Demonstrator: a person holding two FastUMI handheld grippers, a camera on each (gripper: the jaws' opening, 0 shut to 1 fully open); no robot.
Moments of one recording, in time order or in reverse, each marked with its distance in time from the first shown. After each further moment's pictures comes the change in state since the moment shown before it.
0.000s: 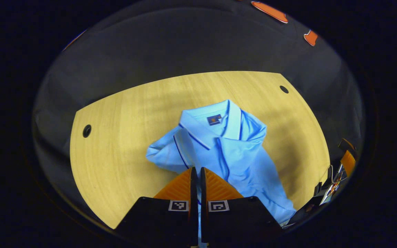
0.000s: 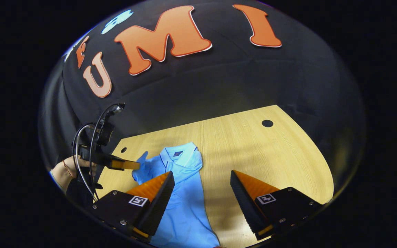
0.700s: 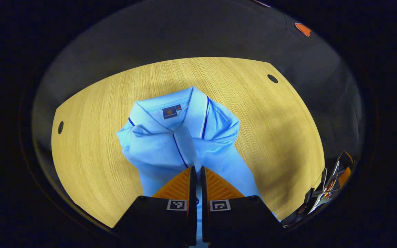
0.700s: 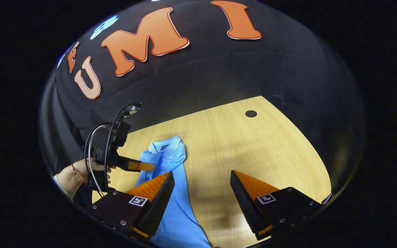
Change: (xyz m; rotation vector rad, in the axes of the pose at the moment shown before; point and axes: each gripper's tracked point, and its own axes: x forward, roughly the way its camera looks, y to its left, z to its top) left arm 0.054 -0.079 -0.009 -0.023 0.059 -0.060; right arm -0.015 -0.043 -0.024 0.037 0.050 -0.044
